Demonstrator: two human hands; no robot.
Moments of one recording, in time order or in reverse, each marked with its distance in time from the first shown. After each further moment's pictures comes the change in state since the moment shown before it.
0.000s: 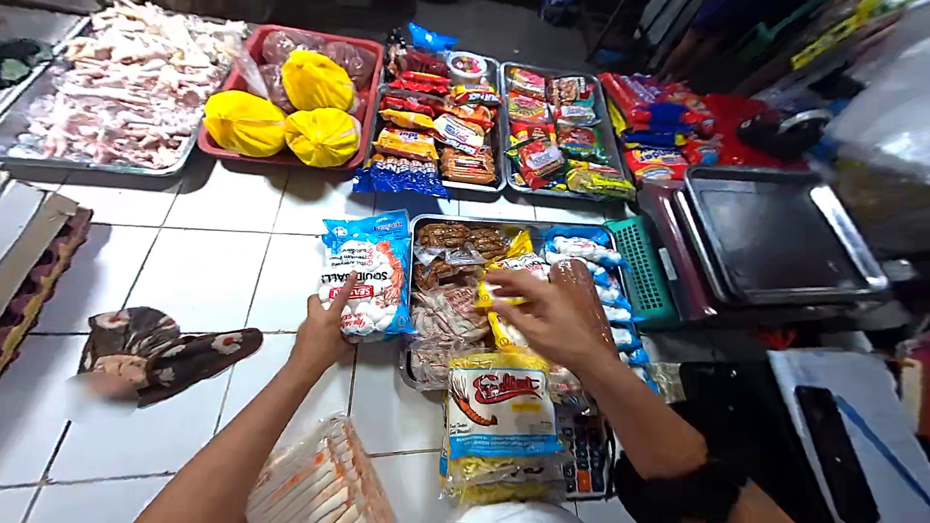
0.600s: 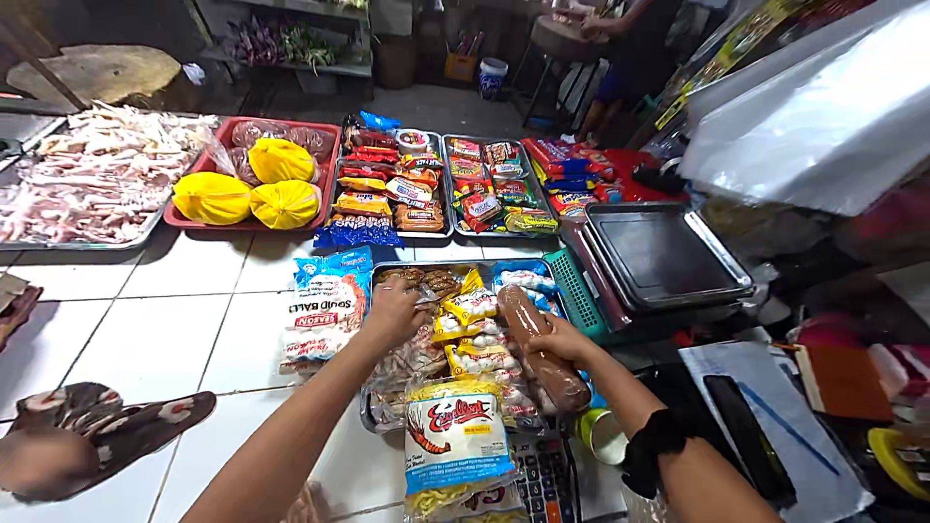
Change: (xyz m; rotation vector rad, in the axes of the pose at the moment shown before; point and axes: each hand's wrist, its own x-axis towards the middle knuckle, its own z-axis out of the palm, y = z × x) left_hand 0.060 0.196 -0.024 0.087 -0.174 0.472; right_hand -0.037 0.125 -0.093 0.137 0.070 0.626
